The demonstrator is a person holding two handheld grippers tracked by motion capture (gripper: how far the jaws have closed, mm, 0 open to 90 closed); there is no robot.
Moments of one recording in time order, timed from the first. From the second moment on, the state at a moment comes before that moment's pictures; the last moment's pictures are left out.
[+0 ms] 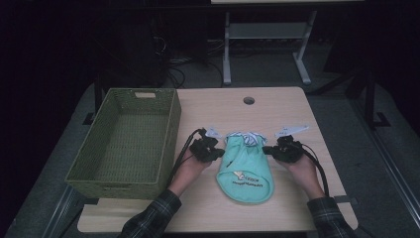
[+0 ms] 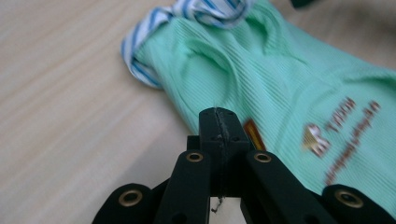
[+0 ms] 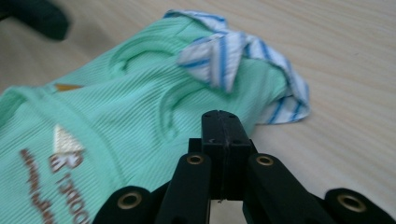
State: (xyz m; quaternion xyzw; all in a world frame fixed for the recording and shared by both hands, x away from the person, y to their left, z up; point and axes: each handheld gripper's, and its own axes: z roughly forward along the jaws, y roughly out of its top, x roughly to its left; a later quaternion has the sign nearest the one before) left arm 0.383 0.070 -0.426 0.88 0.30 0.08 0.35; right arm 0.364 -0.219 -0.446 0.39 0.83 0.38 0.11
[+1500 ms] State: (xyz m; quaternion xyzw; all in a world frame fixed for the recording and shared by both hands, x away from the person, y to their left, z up) left arm 0.421 0.052 -0.456 0.90 0.31 0.08 0.31; right arm 0.313 -0.230 -0.463 0.38 0.86 0.34 0.09
